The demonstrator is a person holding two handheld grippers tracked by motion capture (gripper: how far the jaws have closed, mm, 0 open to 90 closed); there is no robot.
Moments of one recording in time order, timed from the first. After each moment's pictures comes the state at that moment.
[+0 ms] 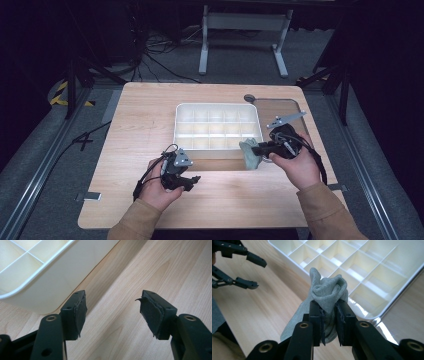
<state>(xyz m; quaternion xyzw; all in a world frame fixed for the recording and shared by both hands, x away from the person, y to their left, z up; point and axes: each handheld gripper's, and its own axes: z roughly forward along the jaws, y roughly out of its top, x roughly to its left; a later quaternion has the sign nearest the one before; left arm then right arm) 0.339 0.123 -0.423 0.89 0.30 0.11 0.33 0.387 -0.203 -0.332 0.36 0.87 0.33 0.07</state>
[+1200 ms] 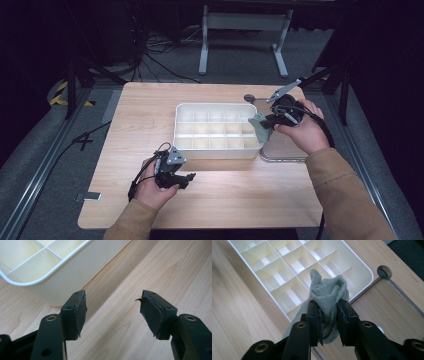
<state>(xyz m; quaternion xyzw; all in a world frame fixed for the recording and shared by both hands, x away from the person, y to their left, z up) 0.339 0.139 -0.420 0.88 0.32 0.12 0.34 0.456 -0.210 -0.299 0.29 0.91 0.25 0.14</state>
